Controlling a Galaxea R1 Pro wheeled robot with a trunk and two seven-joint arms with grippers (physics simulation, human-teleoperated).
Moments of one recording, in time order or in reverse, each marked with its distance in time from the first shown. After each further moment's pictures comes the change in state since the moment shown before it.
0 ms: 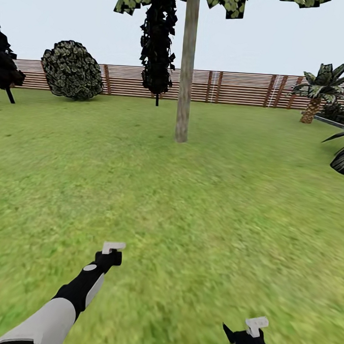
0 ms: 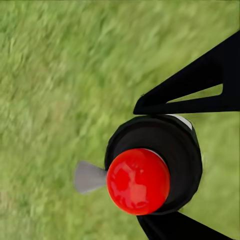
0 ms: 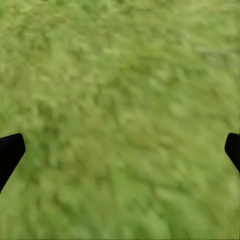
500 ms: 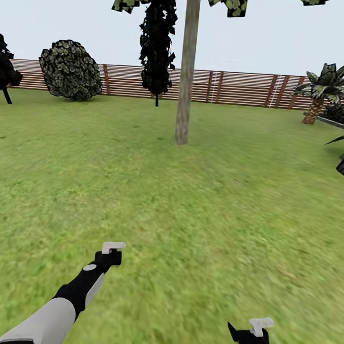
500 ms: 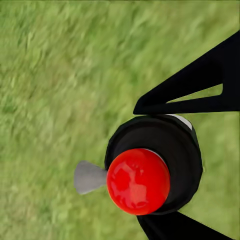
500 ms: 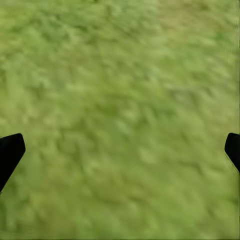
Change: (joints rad) left arm 0.000 0.001 0.000 -0.001 0.000 -0.001 0.000; right arm 0.000 0.002 0.002 0.000 0.001 0.001 -0.115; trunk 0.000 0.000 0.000
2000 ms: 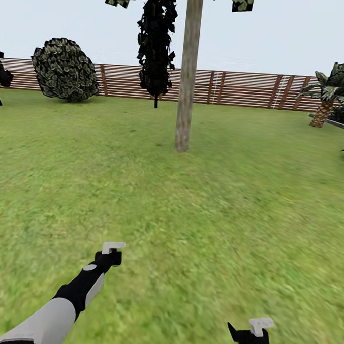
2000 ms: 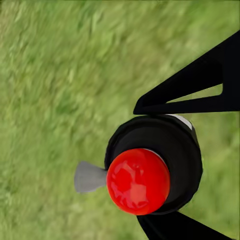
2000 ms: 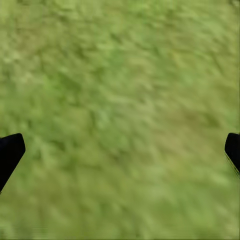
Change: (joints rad) left arm 0.000 0.000 0.000 0.000 0.000 0.000 0.000; right arm 0.000 -0.002 0.000 0.000 0.002 0.000 0.006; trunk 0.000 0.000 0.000
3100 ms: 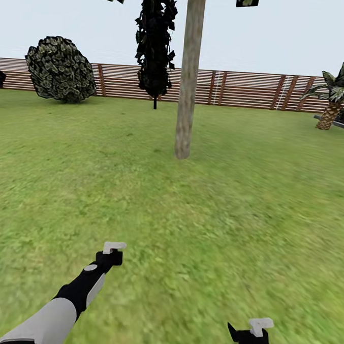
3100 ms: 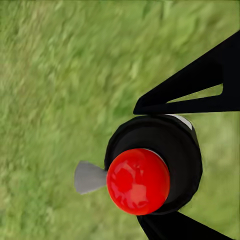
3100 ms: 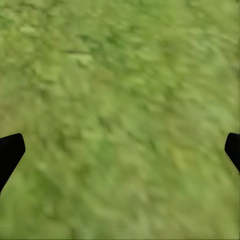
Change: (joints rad) left arm 0.000 -0.006 0.000 0.001 0.000 -0.002 0.000; right arm 0.000 0.001 0.001 0.001 0.000 0.000 -0.001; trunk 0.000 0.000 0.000
